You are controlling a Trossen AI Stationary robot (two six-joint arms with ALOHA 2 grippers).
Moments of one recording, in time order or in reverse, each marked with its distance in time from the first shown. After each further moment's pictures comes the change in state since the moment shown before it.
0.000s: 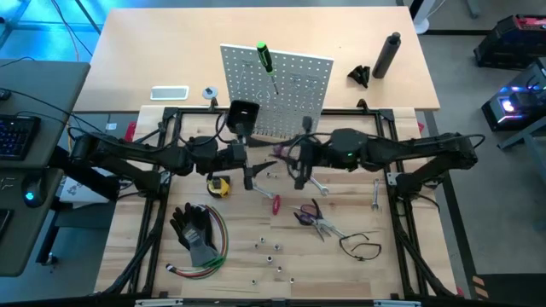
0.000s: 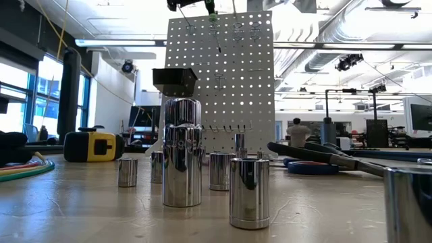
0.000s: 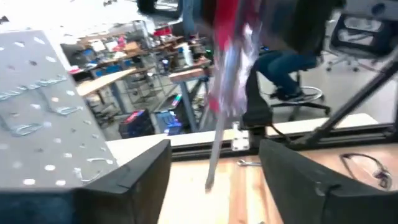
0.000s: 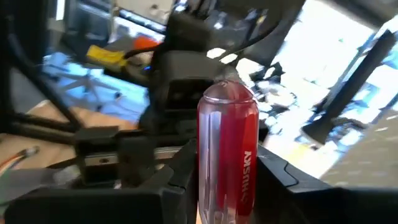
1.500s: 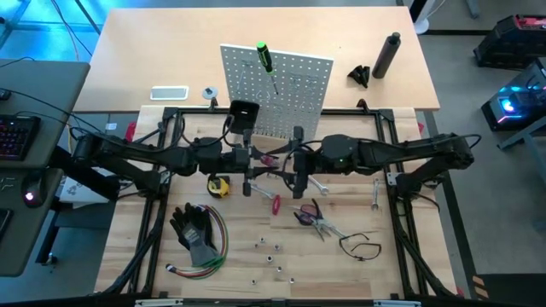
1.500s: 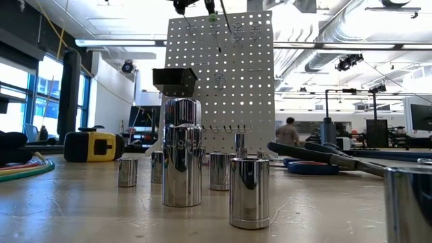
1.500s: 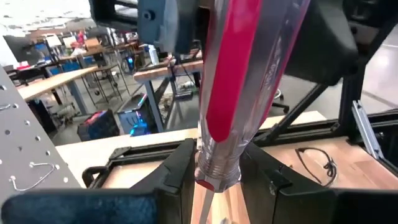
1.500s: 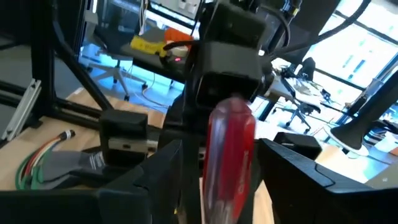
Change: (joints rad) left arm 0.010 0.036 0.001 0.011 0.166 -0.050; right arm 0.018 0.058 -0.001 -0.026 -0.096 0.013
